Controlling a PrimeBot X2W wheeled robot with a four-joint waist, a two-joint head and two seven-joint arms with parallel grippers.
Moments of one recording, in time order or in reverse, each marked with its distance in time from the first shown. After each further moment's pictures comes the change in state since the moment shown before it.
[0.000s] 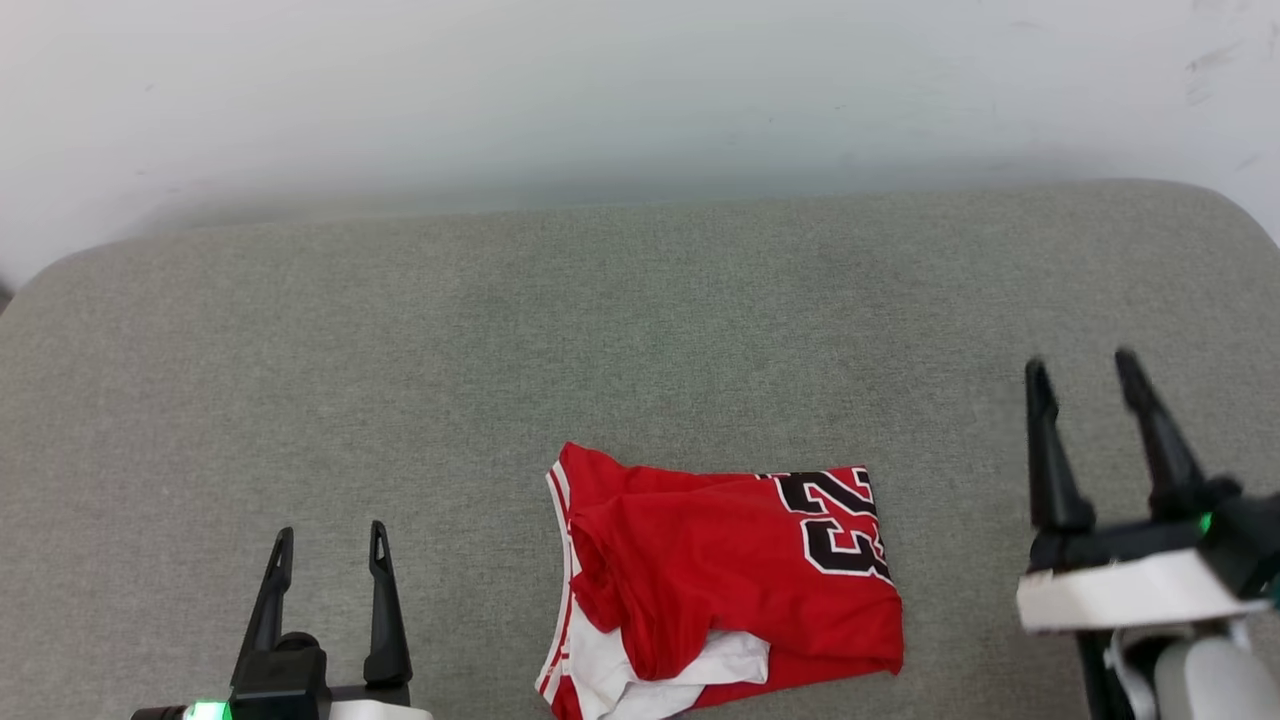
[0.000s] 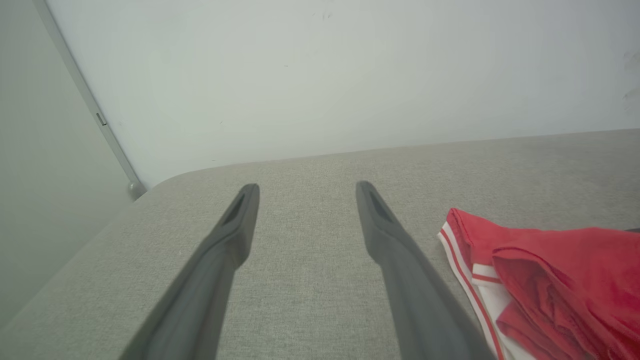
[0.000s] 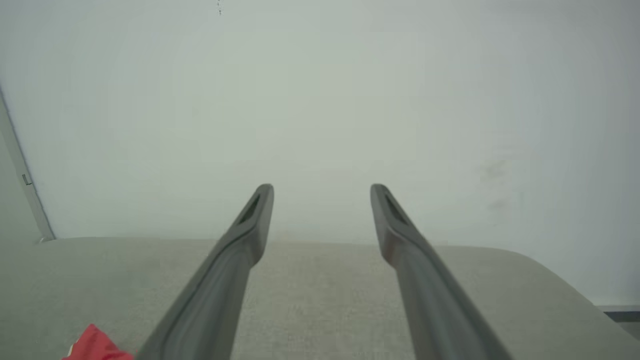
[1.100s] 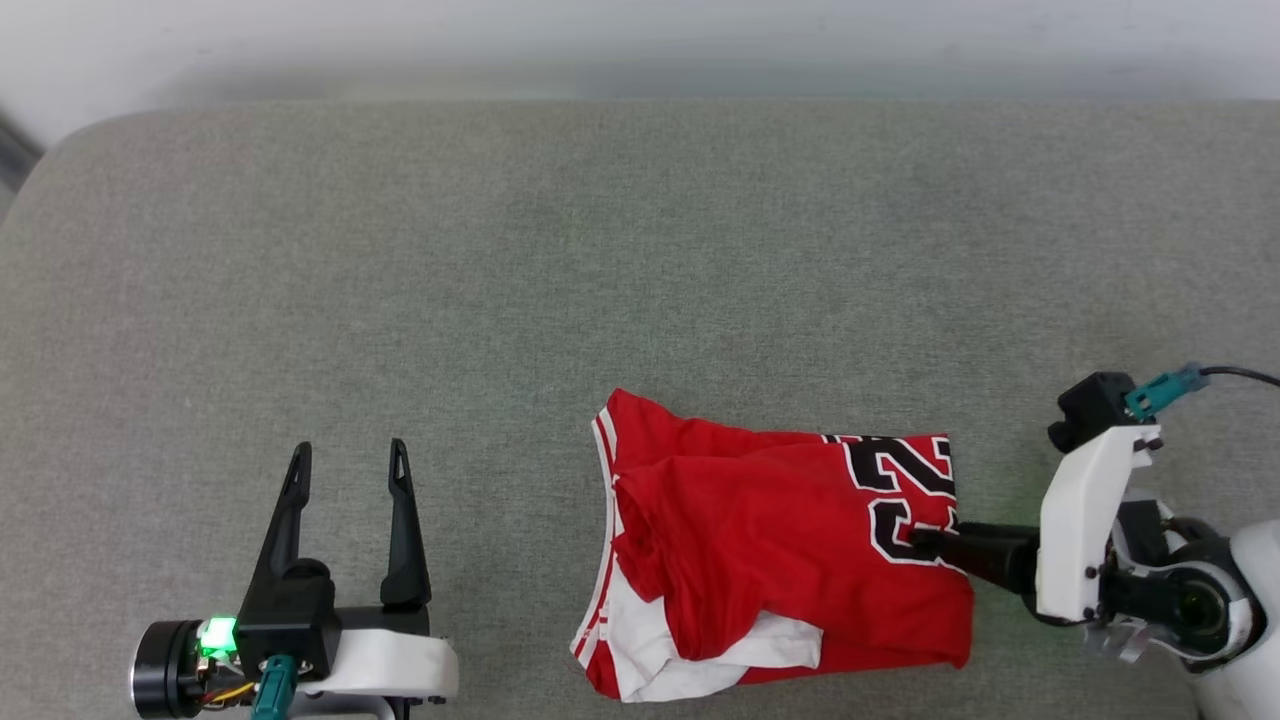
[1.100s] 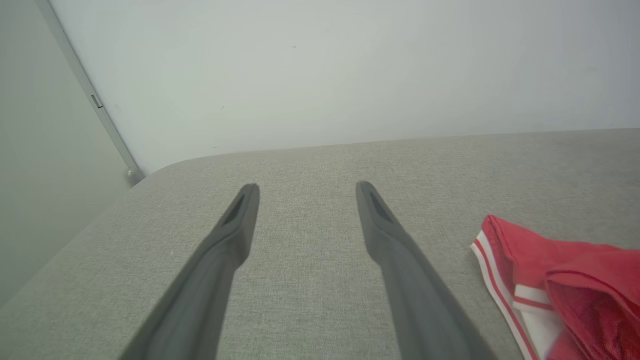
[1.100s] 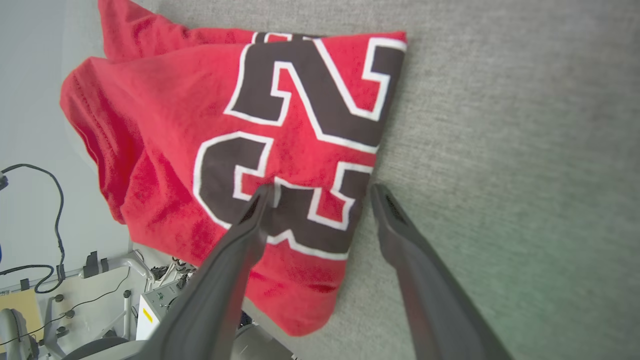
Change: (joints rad) left arm -0.119 -0.027 0.003 0.000 0.002 -0.053 0.000; right arm -0.290 -0.405 0.371 0.251 0.903 0.000 1.090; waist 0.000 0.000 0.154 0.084
